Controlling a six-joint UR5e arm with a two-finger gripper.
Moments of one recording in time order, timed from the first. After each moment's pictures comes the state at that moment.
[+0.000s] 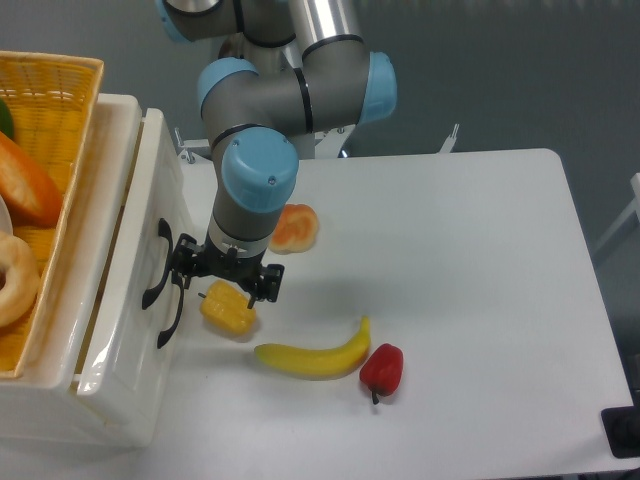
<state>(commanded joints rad) 2.26 -1.88 -1.63 -1.21 1.29 0.48</state>
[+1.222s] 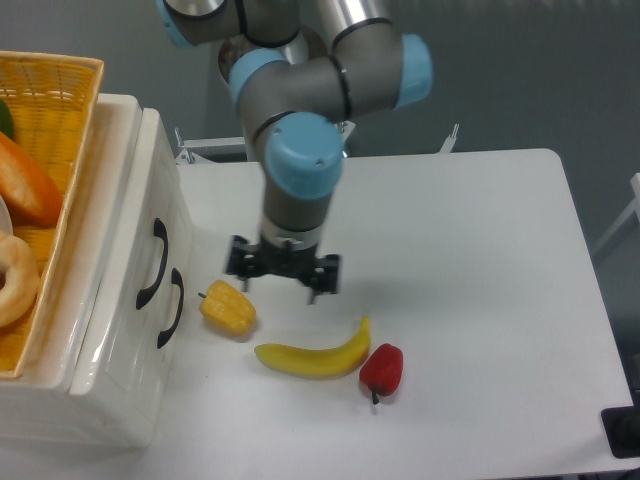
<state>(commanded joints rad) 2.49 -1.87 -1.55 -1.20 1.59 0.66</state>
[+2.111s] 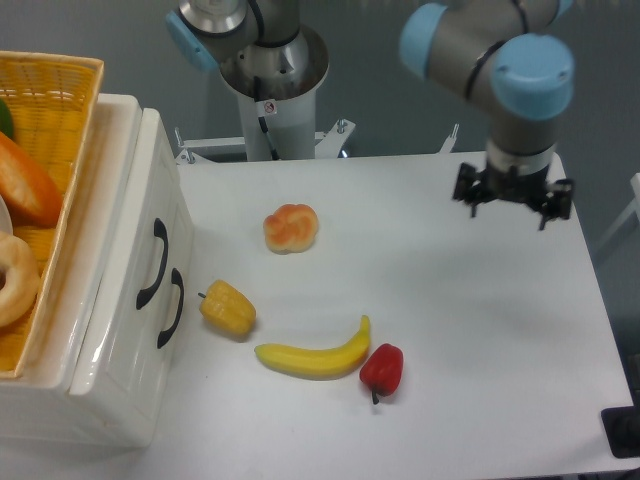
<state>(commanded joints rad) 2.89 -1.87 -1.52 -1.19 1.67 1.30</state>
